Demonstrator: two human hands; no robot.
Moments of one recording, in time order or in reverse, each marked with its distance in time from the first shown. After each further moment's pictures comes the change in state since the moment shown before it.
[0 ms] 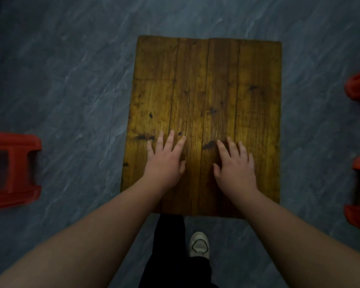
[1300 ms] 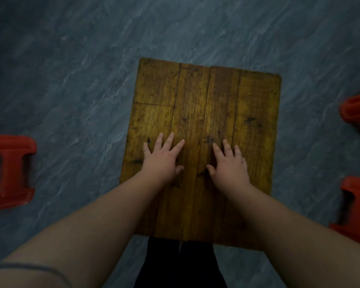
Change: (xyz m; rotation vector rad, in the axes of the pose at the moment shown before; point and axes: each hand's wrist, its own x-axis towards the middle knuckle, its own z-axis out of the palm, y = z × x) left_hand 0.079 -0.013 -0.043 0.002 -0.229 -0.043; right_hand 0.088 -0.009 -0.048 -0.020 -0.227 0.040
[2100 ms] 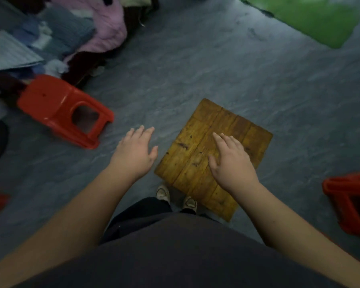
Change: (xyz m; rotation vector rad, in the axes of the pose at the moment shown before) left_hand -0.453 0.016 -0.190 -0.346 0.479 -0.444; right_hand -0.332 -0.073 -0.295 -0.007 0.215 -0.604
